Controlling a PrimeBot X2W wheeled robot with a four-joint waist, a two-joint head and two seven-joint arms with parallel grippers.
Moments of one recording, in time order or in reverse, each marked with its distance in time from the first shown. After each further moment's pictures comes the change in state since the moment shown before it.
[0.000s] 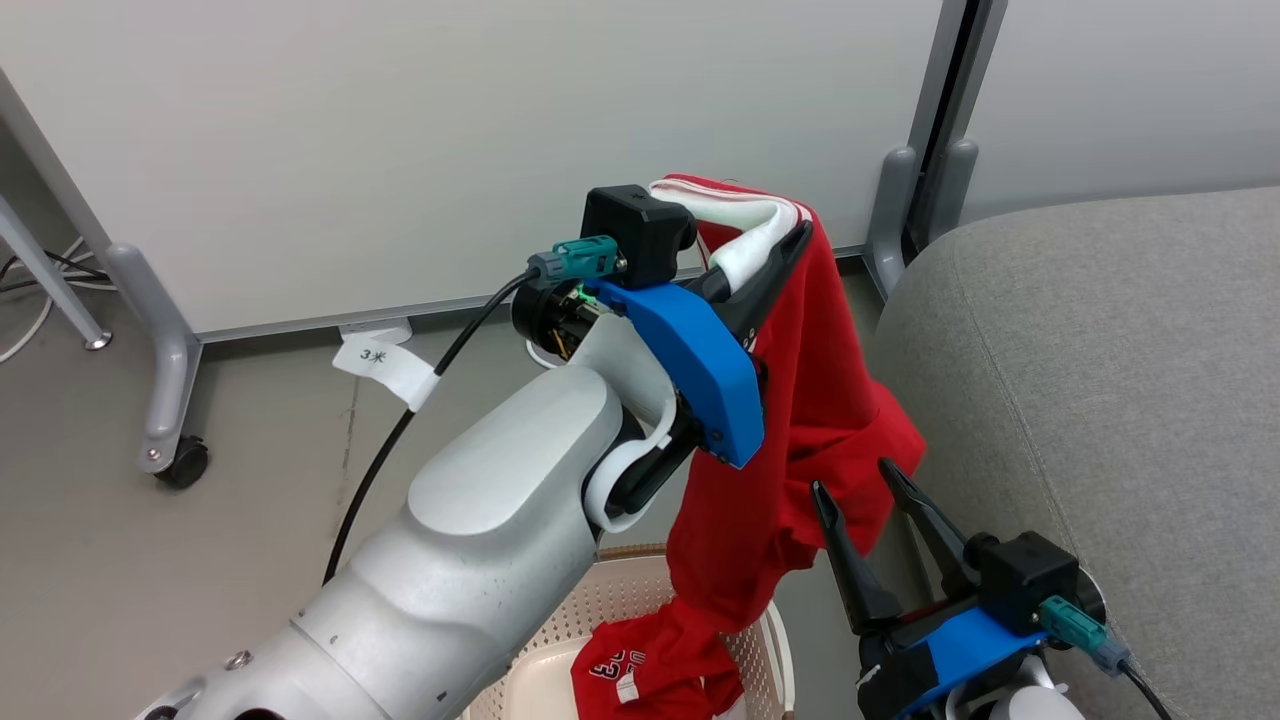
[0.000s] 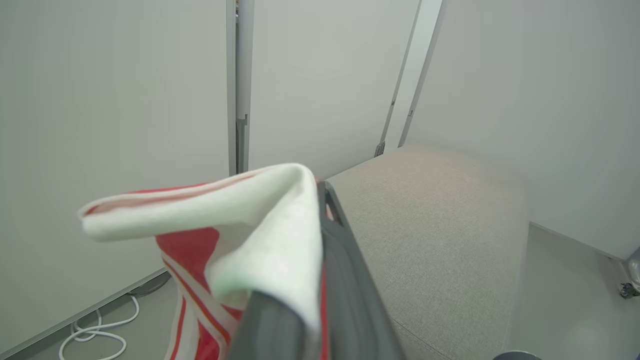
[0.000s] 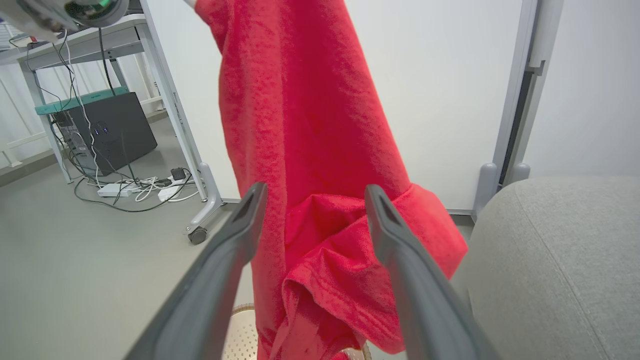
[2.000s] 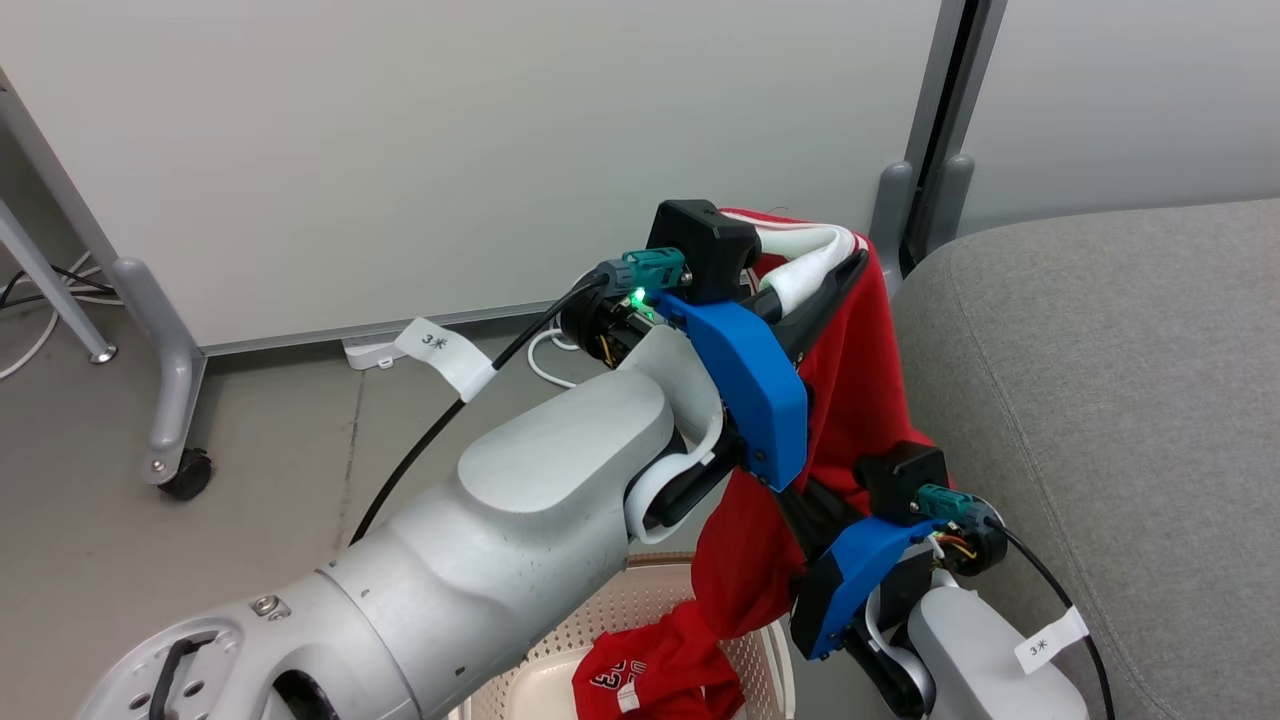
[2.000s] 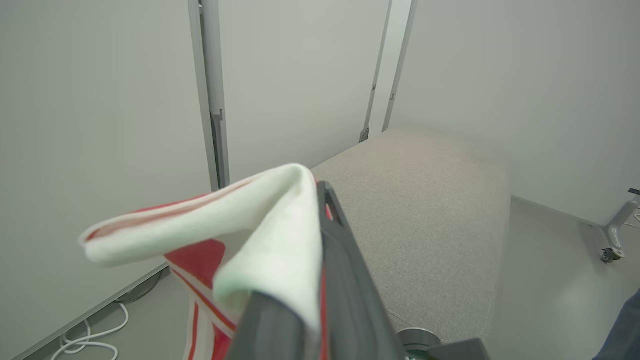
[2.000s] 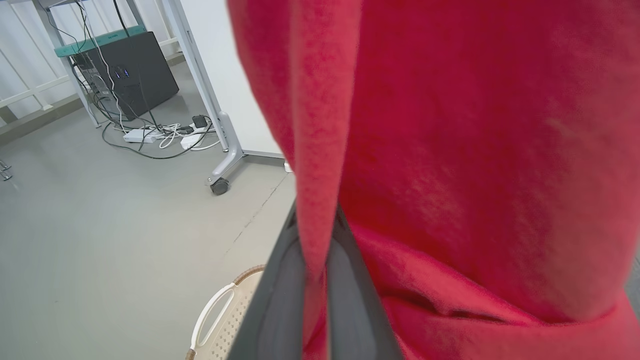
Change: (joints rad) left arm -0.150 0.000 -0.335 0.051 -0.260 0.038 -0.113; right arm -0.333 0.000 0.216 0.460 0.165 0.000 0.044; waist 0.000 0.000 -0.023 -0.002
